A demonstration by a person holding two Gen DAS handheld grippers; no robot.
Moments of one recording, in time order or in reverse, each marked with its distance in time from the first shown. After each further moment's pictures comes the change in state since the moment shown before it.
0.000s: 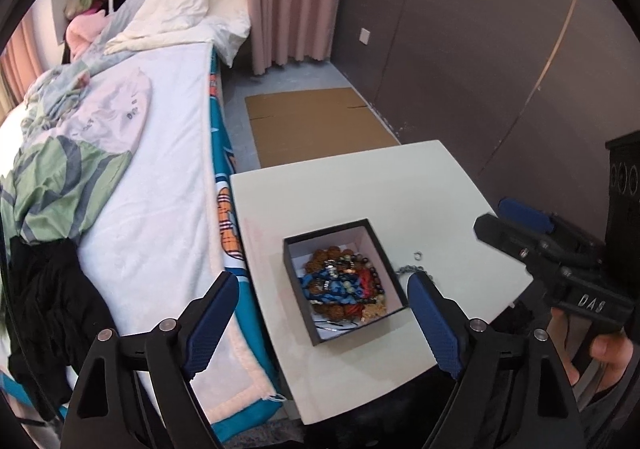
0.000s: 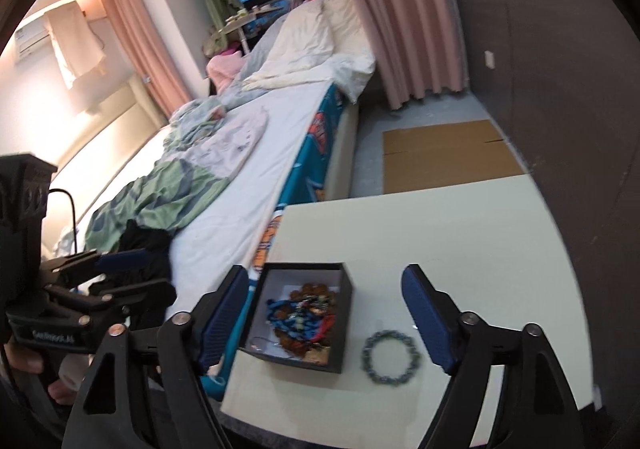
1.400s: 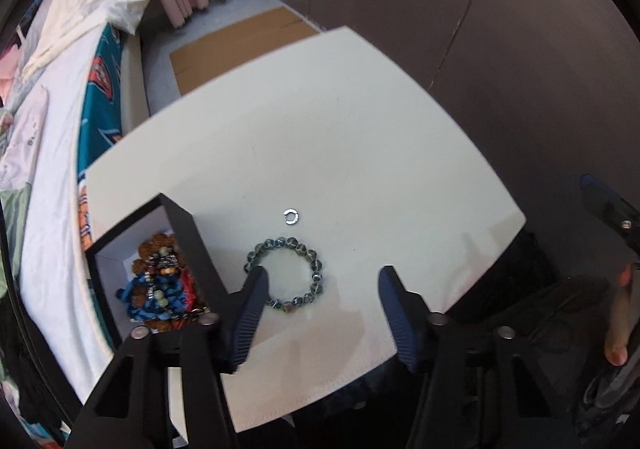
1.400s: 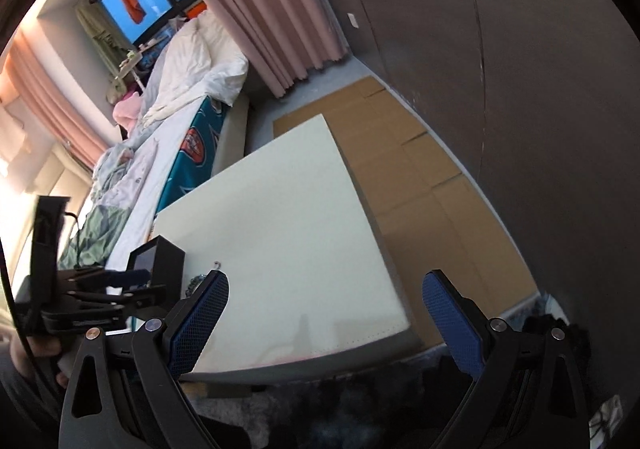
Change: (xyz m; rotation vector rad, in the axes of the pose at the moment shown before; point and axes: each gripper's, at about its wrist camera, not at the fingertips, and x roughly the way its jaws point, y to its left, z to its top) left arm 0.140 -0.162 -0.002 0.218 0.325 -0.003; right arm -0.099 -0.214 -0.078 0.329 0.040 -0.178
